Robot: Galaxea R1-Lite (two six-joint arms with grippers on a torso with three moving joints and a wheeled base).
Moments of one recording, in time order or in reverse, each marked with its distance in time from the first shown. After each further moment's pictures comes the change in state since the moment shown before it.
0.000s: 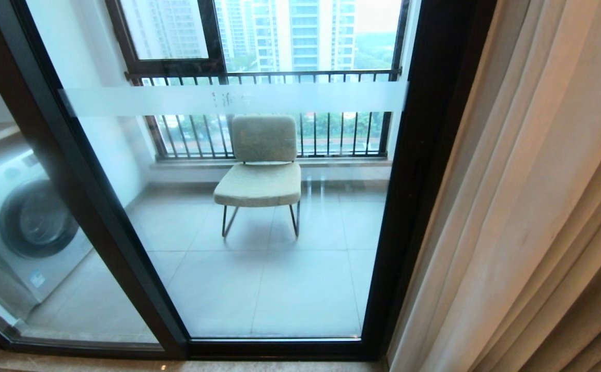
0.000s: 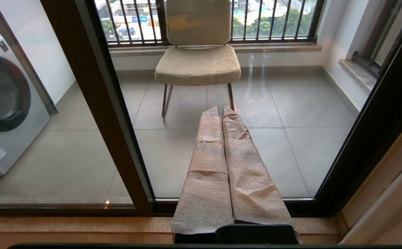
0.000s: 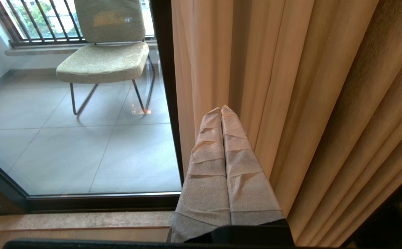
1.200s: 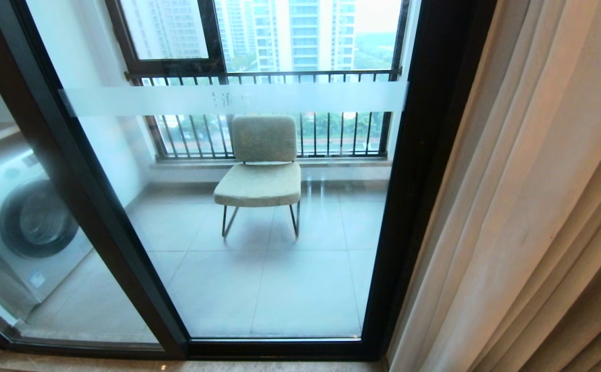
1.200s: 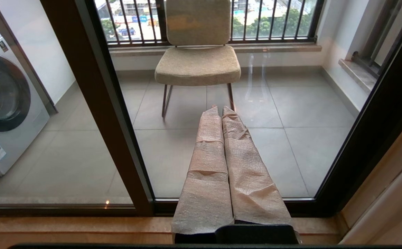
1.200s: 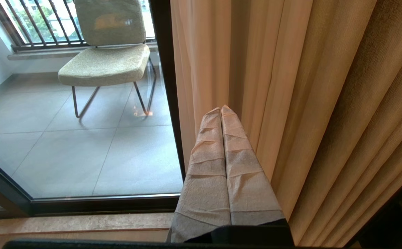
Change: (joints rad) left arm 0.000 0.000 0.000 0.000 0.000 0.000; right arm 0.000 0.000 0.000 -0.003 -0.003 0.020
